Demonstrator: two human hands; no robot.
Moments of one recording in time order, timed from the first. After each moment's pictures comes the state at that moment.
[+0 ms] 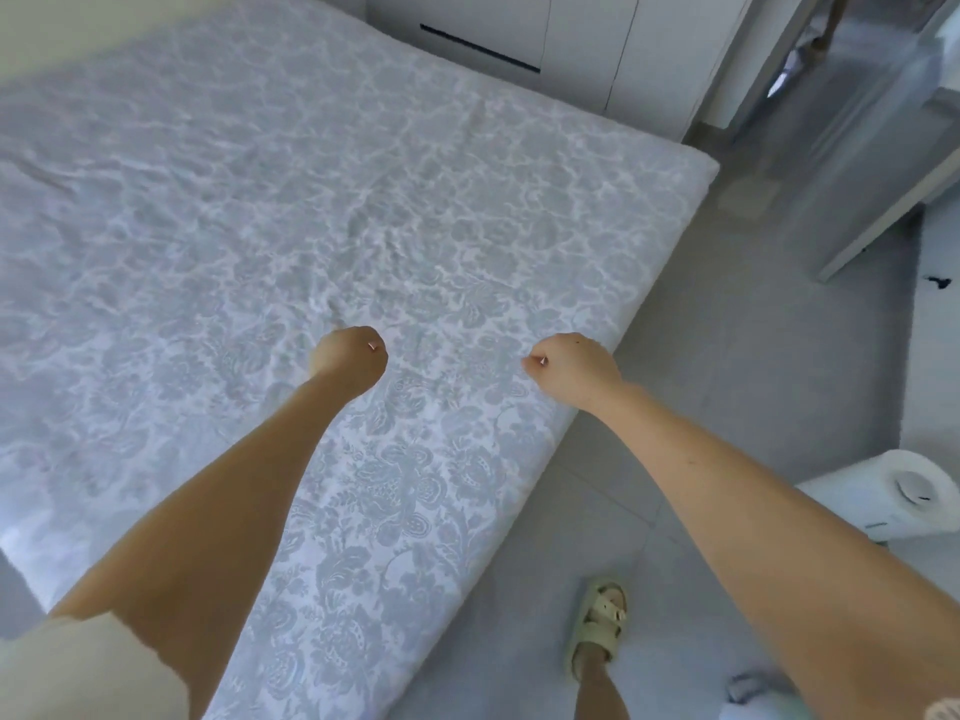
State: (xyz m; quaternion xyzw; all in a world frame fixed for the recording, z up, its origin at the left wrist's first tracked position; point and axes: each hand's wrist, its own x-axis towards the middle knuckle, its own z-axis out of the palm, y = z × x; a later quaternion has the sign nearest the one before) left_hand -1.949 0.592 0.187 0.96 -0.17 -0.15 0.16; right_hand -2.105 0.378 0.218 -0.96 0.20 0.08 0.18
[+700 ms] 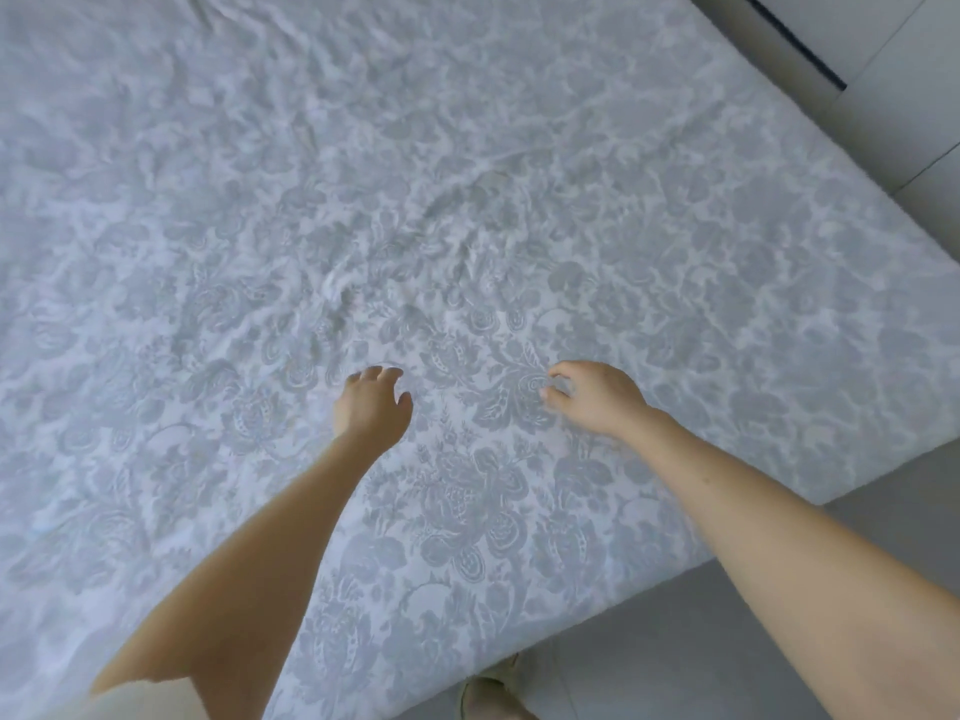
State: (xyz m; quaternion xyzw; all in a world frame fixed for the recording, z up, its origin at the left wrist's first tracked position) left_hand -1.813 0.416 0.008 0.97 0.09 -0.17 0.16; right_hand -1.788 0.148 0.048 -0.96 -0.07 0.24 0.15
